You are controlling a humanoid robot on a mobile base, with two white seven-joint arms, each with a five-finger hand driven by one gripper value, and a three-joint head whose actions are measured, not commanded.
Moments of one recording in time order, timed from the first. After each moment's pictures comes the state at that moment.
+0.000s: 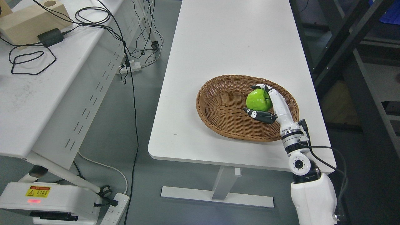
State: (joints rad) left arm -0.04 0.00 0.07 -0.10 0.04 -0.06 -0.14; right arm -0.20 -0.05 0.01 -1.41 0.62 -0.26 0.08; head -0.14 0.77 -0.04
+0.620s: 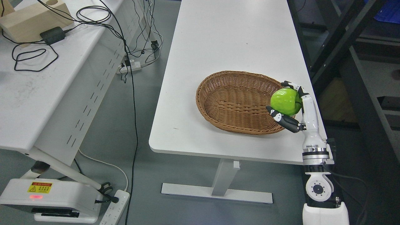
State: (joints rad) left arm -0.04 0.00 0.07 -0.10 0.04 -0.06 -0.14; right arm -0.03 -0.02 -0.12 -1.63 0.51 -0.34 0.03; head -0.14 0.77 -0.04
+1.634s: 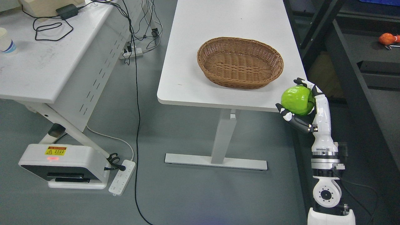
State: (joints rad) left arm -0.04 0.00 0.07 -0.10 0.04 -0.06 -0.14; right arm 0.00 0.00 -0.16 -1.71 0.50 -0.34 0.03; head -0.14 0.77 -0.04
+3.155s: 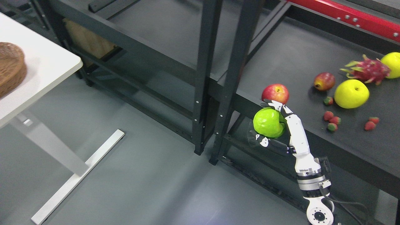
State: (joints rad) left arm -0.04 0.00 0.07 -0.10 0.04 -0.06 -0.14; right arm 0.11 0.00 -0.12 -1.72 0.50 -0.55 0.16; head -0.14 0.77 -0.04
